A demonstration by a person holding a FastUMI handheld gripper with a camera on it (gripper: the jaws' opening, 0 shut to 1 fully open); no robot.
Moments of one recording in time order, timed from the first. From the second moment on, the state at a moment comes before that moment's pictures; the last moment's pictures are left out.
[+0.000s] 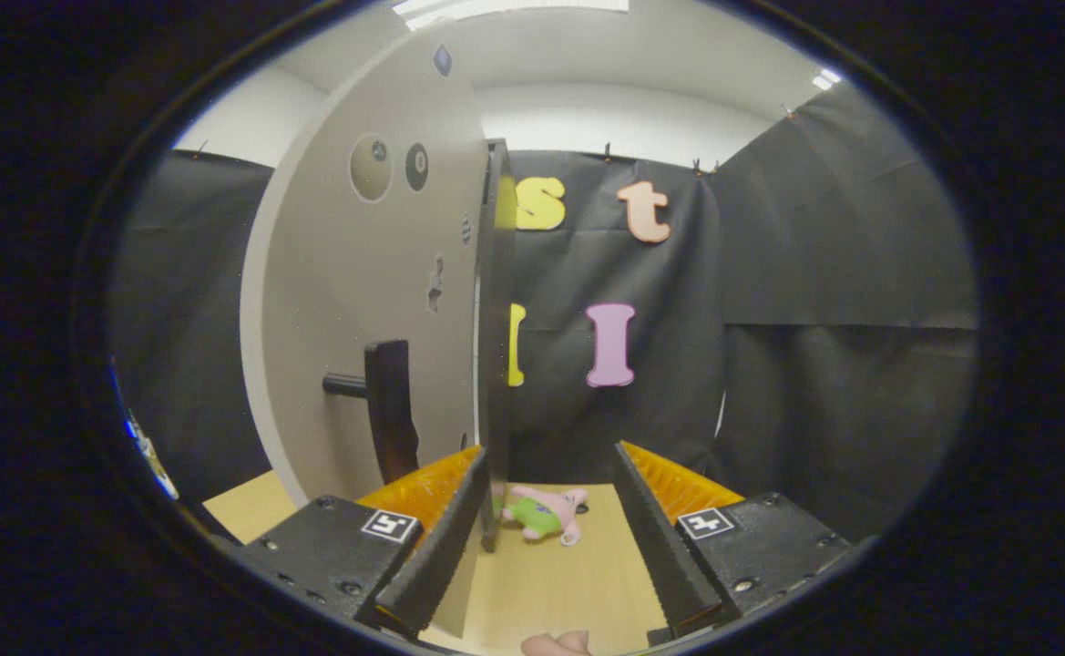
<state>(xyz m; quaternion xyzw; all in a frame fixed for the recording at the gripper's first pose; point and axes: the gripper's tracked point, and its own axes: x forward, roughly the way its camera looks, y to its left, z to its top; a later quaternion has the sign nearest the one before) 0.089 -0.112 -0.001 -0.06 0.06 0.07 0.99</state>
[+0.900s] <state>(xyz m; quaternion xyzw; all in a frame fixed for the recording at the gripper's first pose) 0.087 0.048 -0.008 -0.06 0.02 0.07 1.00</state>
